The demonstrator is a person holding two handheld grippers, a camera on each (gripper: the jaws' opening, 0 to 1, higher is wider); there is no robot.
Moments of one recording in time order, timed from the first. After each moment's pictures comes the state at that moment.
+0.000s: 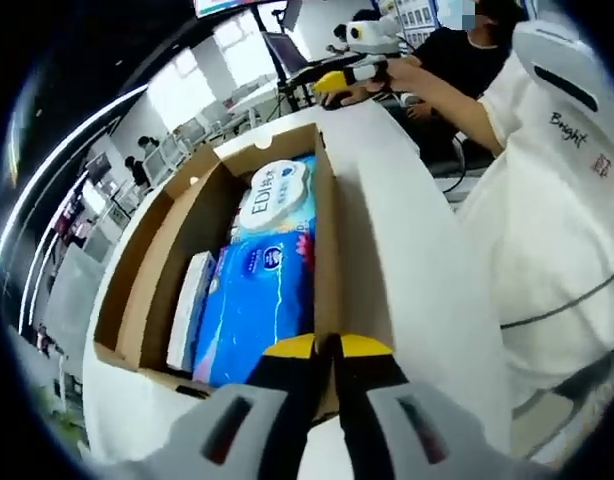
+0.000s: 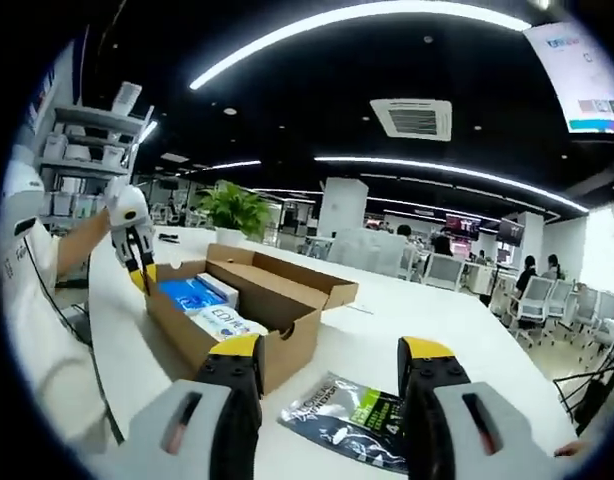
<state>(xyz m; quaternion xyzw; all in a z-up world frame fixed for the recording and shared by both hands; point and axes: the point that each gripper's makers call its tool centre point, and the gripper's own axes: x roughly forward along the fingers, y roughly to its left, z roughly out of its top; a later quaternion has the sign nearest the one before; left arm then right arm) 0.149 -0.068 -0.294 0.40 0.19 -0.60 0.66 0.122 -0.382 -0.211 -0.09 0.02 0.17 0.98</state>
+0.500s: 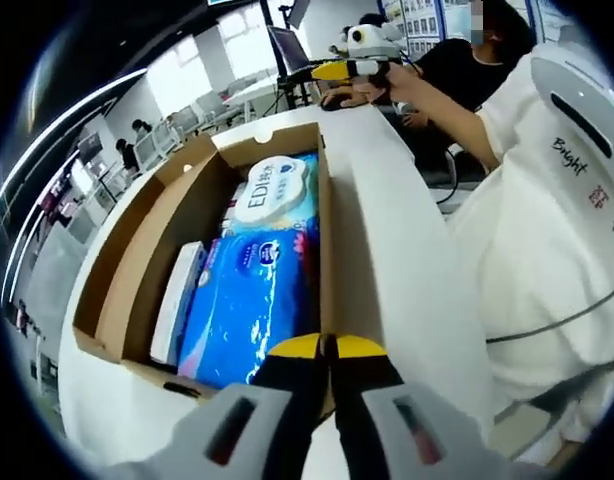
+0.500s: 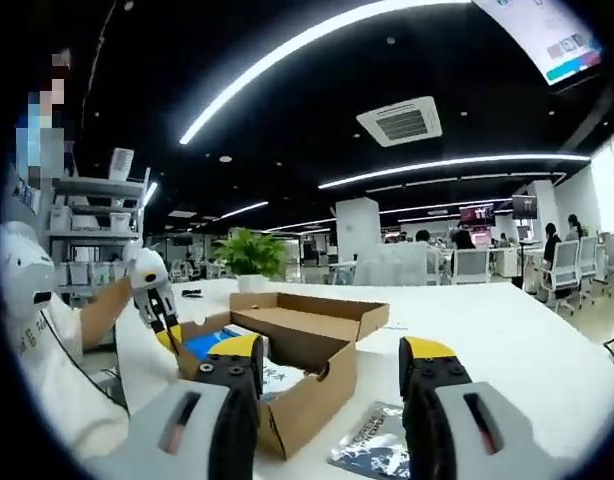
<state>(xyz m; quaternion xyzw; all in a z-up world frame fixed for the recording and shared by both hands) 0.147 -0.067 -0.294 0.37 0.23 -0.63 0.64 0.140 -0.358 -0.179 0.01 -0.01 0.22 0.97</state>
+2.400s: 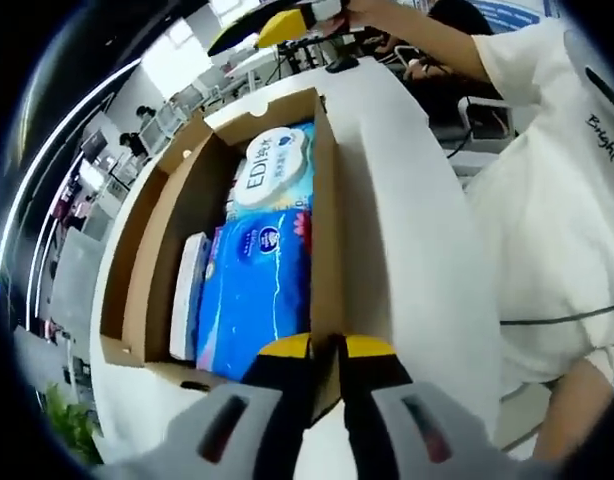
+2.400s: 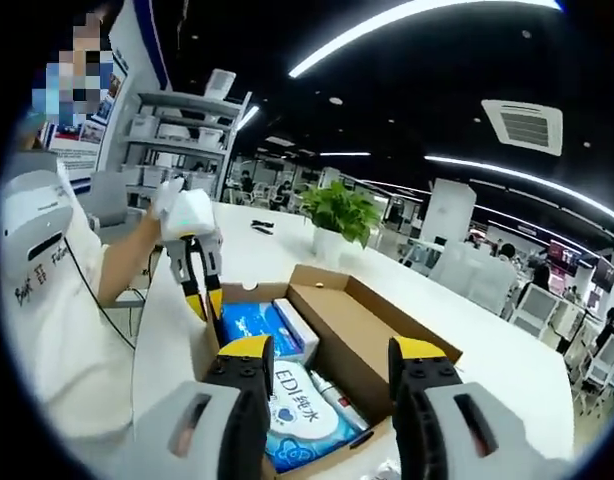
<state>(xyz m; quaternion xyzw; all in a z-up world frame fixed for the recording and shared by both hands) 0.147 -0.061 -0.294 0.46 0.26 -0.56 0.64 0.177 -0.248 -0.167 -0.18 0.04 0.40 0.90</state>
